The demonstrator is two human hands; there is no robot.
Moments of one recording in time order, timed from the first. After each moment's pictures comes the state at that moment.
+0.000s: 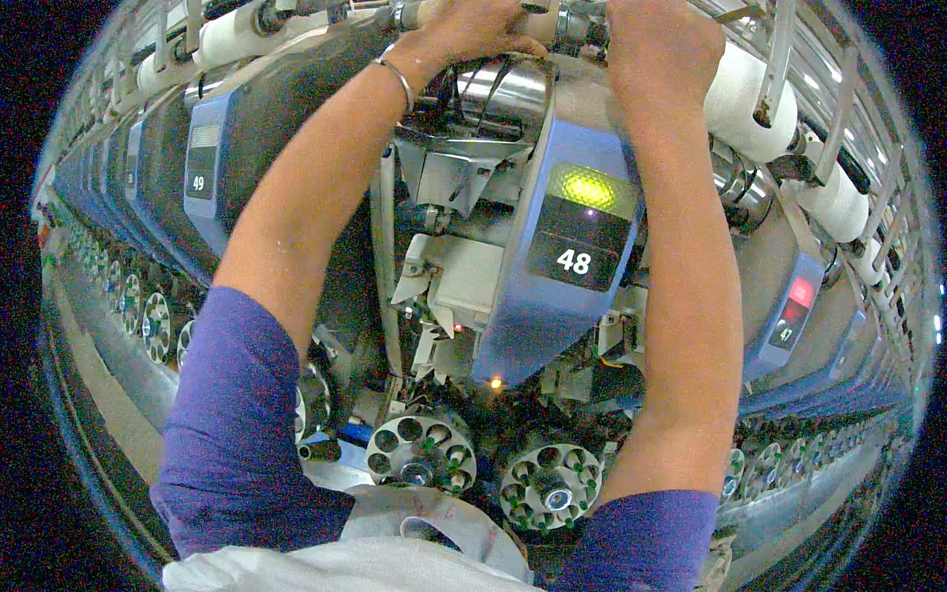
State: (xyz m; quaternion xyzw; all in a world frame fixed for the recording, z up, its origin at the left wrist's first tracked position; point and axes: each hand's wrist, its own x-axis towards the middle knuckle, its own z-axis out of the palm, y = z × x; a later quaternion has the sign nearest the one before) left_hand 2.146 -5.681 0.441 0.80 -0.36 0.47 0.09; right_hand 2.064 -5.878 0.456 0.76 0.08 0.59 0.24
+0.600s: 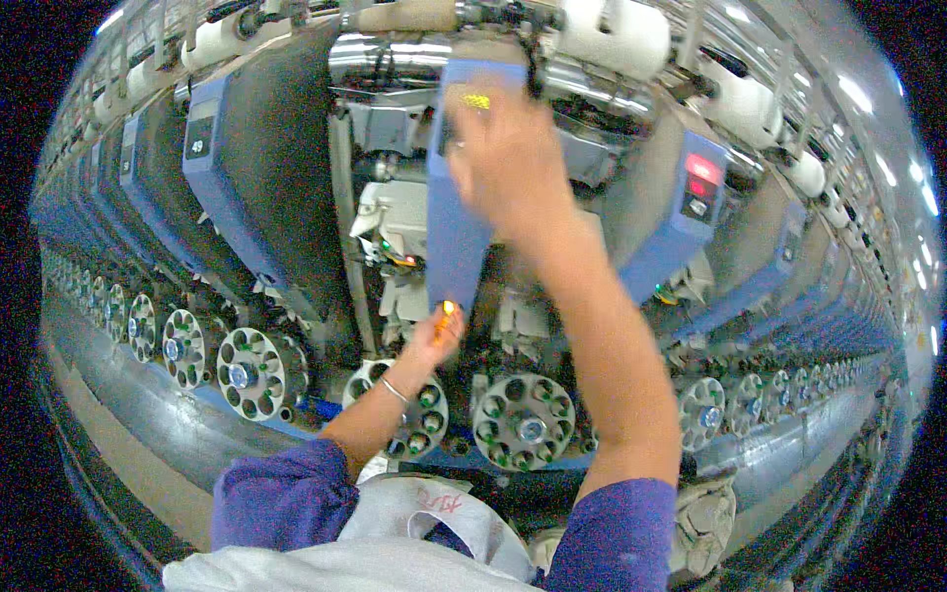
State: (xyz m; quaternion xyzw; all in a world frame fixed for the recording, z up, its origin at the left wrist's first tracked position) left_hand 1.891 -5.791 -0.015 0.10 -0.20 0.26 -0.94; right_hand 1.892 -5.900 0.360 0.84 0.33 0.42 -0.02
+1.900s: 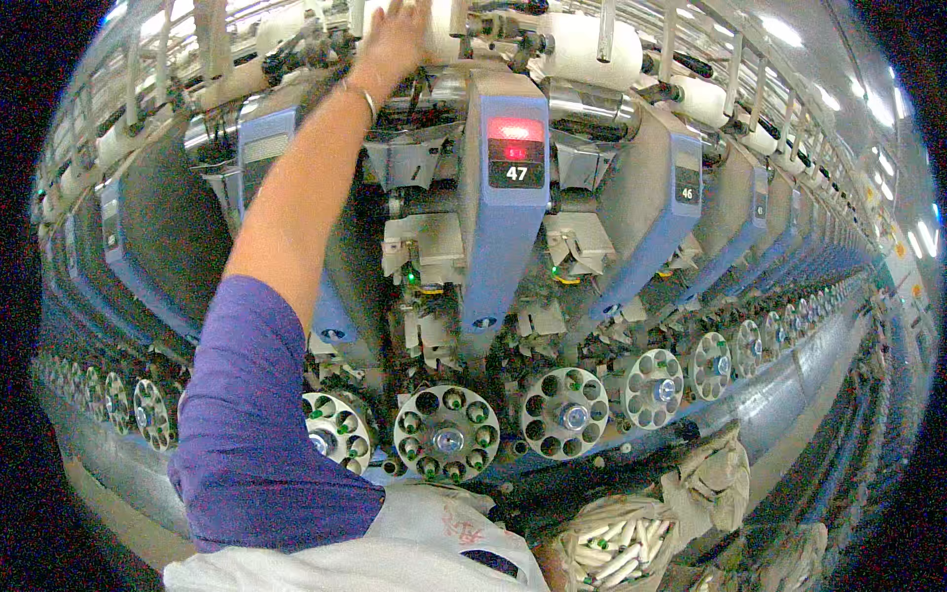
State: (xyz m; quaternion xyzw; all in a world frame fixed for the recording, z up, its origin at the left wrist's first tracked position) left_hand 2.076 -5.968 0.449 0.60 -0.24 0.76 -0.07; right_hand 1.483 -6.162 -0.038 0.90 -0.20 -0.10 -0.37
